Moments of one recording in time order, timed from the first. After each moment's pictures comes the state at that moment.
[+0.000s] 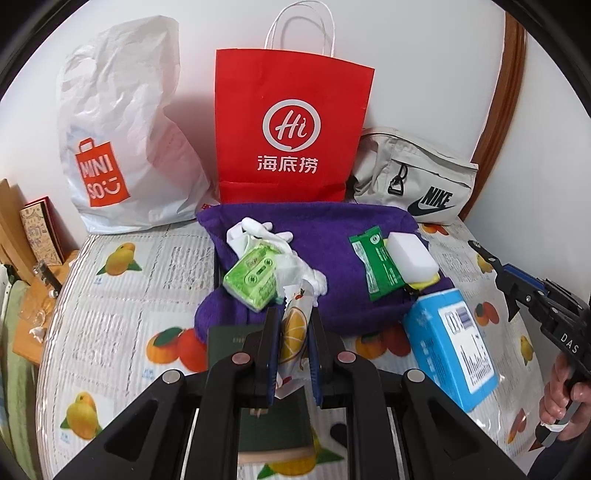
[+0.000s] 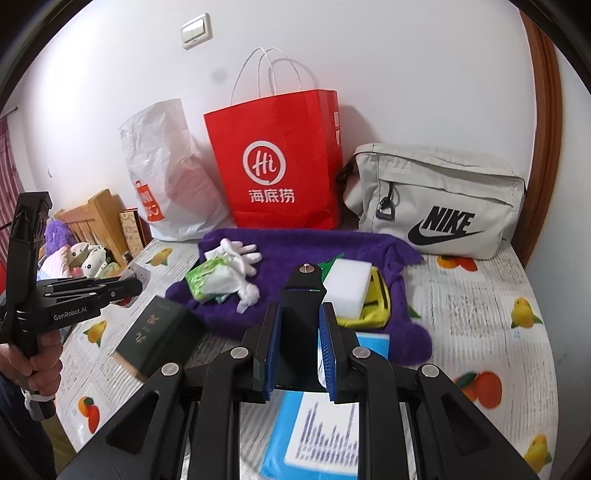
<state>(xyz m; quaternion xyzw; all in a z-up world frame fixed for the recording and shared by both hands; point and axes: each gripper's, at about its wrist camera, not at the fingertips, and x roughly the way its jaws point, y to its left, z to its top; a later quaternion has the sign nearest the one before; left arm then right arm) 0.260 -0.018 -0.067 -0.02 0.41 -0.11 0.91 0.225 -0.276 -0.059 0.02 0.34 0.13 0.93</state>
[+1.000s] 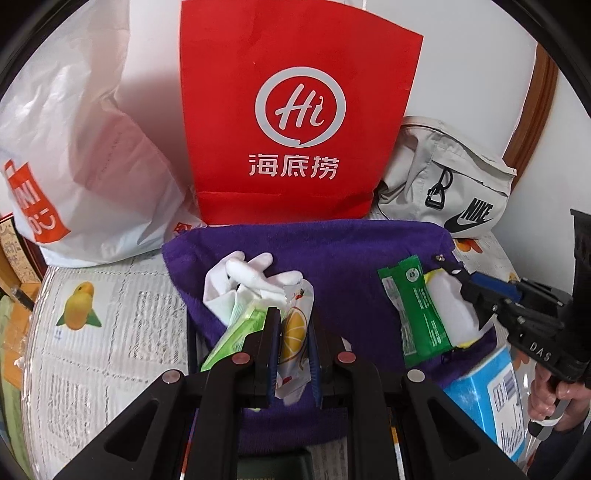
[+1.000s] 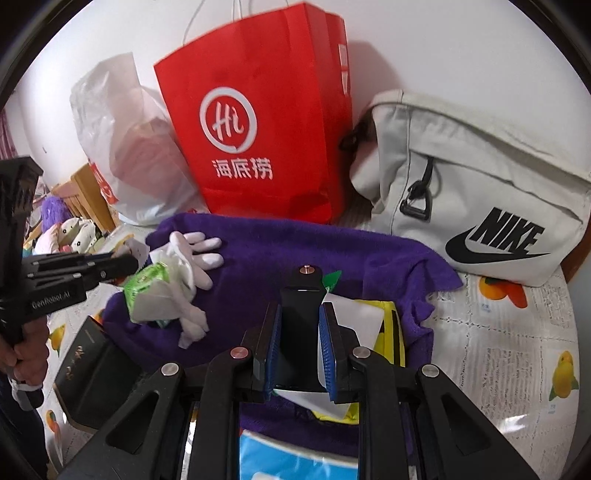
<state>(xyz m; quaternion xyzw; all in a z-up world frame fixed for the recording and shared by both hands) 0.378 -0.039 -0.102 -0.01 0.44 -0.11 0.89 0.367 -0.270 -0.118 0.00 0.41 0.16 0.90</state>
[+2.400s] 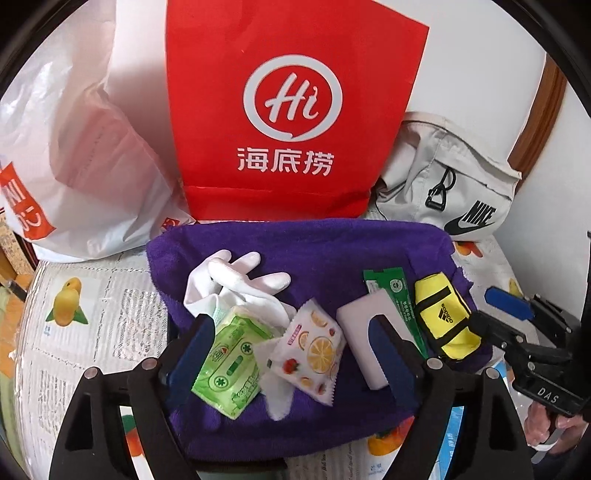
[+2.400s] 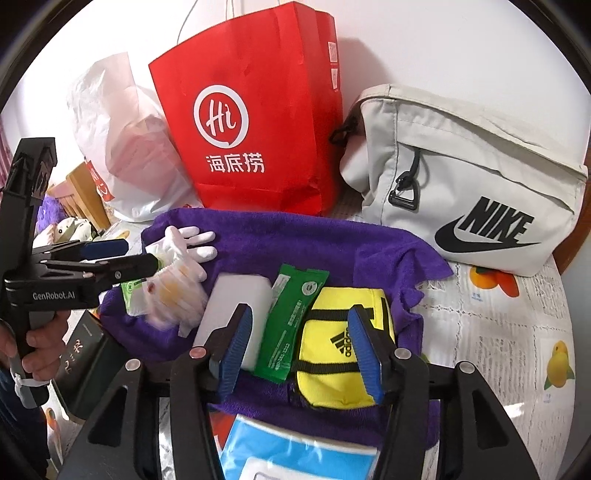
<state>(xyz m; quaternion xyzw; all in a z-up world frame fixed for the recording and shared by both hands) 0.385 -0.051 -0.103 -0.03 0.45 -0.10 0.89 0.358 -0.280 -0.115 0.00 0.42 0.15 0.90</state>
